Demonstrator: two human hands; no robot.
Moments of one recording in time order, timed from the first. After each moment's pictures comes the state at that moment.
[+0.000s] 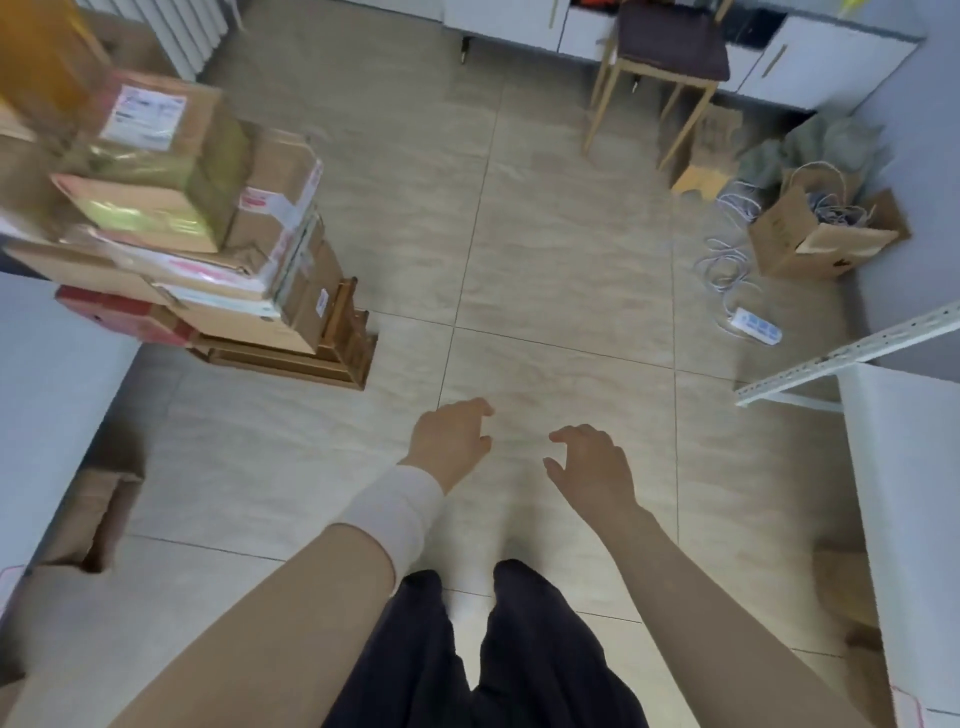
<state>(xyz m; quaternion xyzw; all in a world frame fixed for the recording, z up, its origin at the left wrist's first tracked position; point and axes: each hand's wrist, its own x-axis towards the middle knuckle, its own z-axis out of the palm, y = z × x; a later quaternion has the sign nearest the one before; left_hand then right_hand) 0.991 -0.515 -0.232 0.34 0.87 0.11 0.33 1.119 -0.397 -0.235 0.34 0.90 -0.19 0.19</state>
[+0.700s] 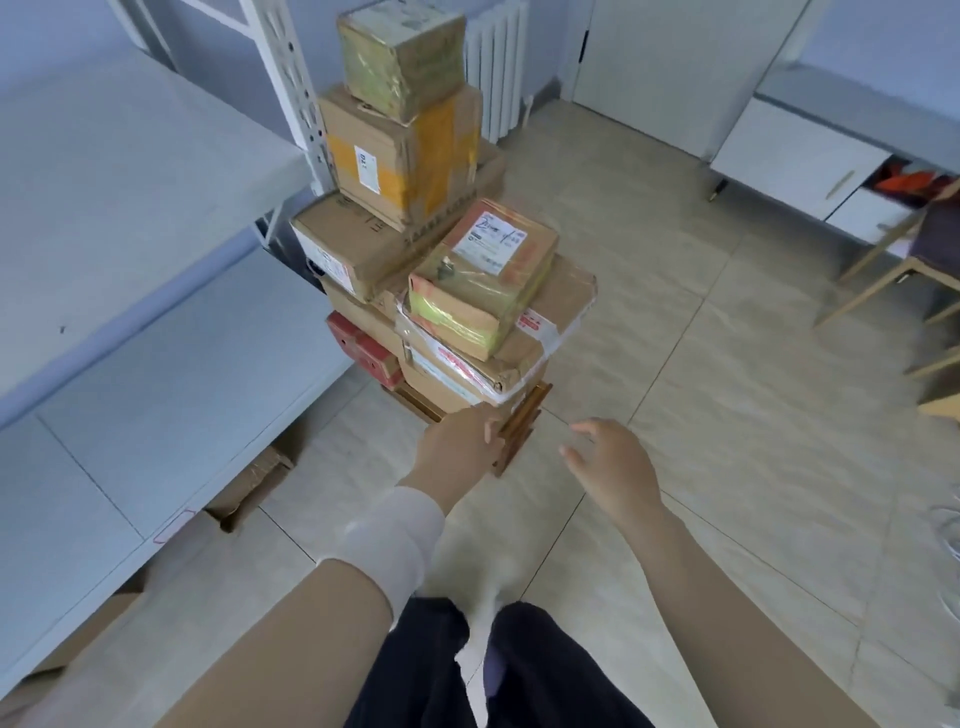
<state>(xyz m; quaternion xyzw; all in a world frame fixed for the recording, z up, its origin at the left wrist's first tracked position) 0.762 -0.682 -0.191 0.08 0.94 0.23 0.24 0.804 -0.508 -0.195 0.14 0.95 -0.26 0.13</state>
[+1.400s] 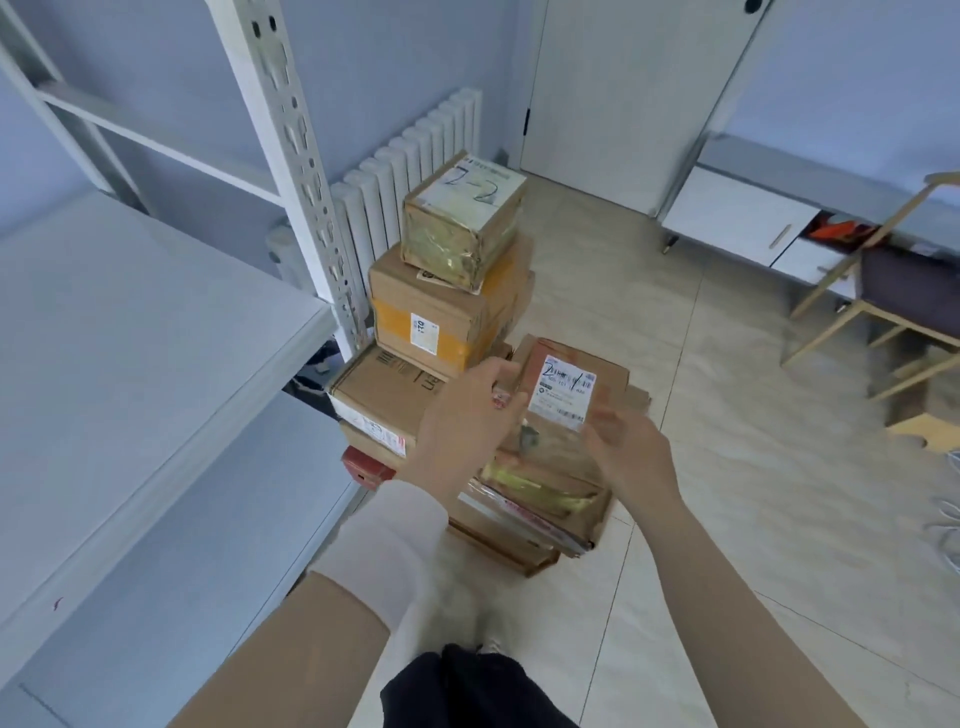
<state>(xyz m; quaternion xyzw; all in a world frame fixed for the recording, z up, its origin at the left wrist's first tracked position) 0.524 -0.779 -0.113 0.15 0.89 0.40 0.13 0.596 -0.620 -0.132 0.31 0.86 -0.41 -0.01</state>
